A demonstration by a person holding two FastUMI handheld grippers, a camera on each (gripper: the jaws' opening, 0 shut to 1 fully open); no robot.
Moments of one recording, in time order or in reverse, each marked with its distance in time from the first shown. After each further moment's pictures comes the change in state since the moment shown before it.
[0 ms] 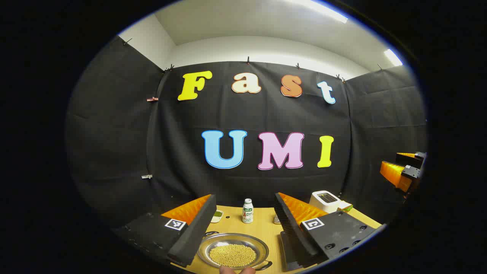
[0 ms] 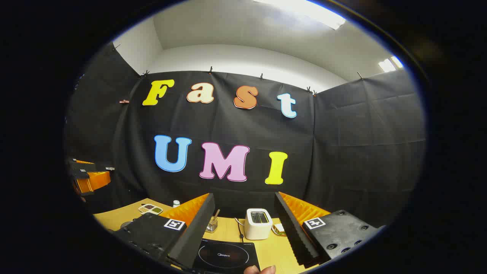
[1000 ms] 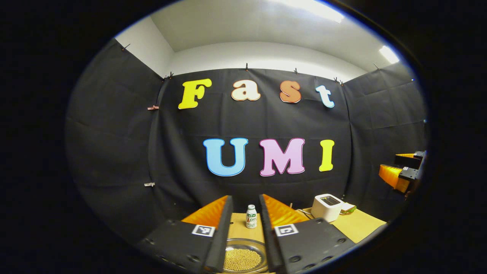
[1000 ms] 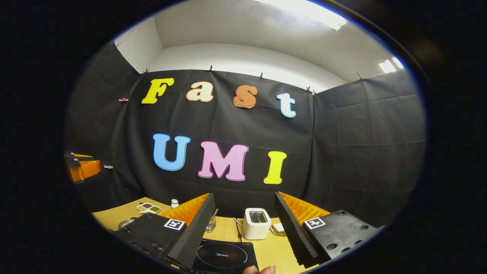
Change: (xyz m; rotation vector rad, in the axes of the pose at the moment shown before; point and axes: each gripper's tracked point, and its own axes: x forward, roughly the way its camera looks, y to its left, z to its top) left arm -0.005 0.006 0.015 0.032 -0.065 -0.003; right arm 0.001 -0.002 -0.007 -0.010 0.002 -0.009
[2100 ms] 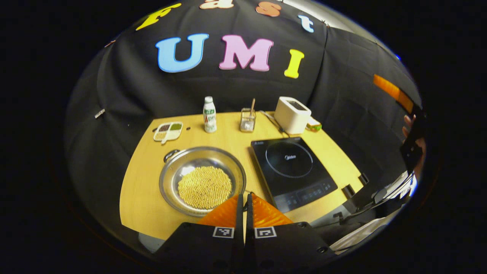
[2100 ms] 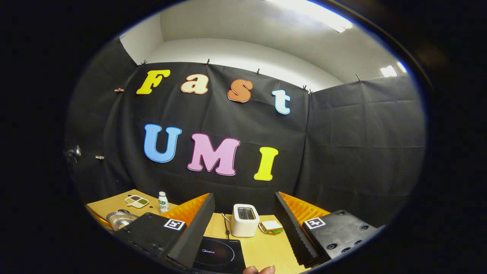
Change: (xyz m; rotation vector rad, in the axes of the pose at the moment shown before) left arm -0.065 -0.048 -0.259 -0.029 0.906 -0.364; right arm 0.005 -0.028 -0.023 -0.057 0.032 -0.059
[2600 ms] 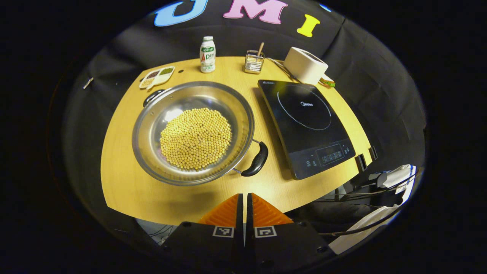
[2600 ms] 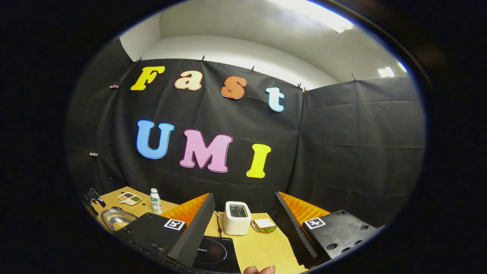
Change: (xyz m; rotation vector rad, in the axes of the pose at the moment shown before) left arm 0.069 0.013 -0.084 -0.059 0.351 -0.044; right arm 0.004 -0.022 -0.012 -0.018 0.020 -0.053
